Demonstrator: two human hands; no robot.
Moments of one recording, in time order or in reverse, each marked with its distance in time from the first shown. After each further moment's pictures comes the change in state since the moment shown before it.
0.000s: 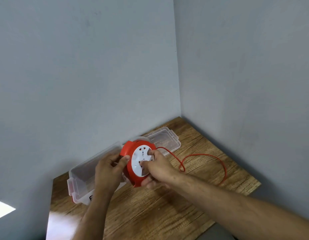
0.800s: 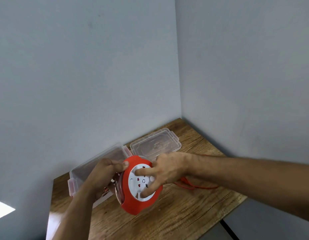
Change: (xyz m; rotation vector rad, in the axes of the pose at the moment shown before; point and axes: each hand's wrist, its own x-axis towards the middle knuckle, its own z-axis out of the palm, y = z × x) left_hand 0.007 0.016 -0.039 0.007 -0.451 -0.198; right_hand -0.002 -0.037 -0.056 -1.901 -0.599 -1.480
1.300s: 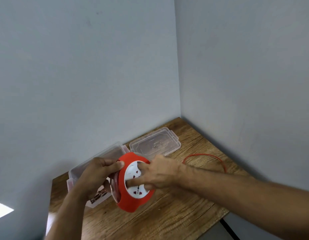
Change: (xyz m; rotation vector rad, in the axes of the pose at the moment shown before) left_hand -0.003 -0.006 -0.015 -0.061 -0.027 0.093; right_hand 0.031 -0.021 0.011 0.056 0.072 0.307
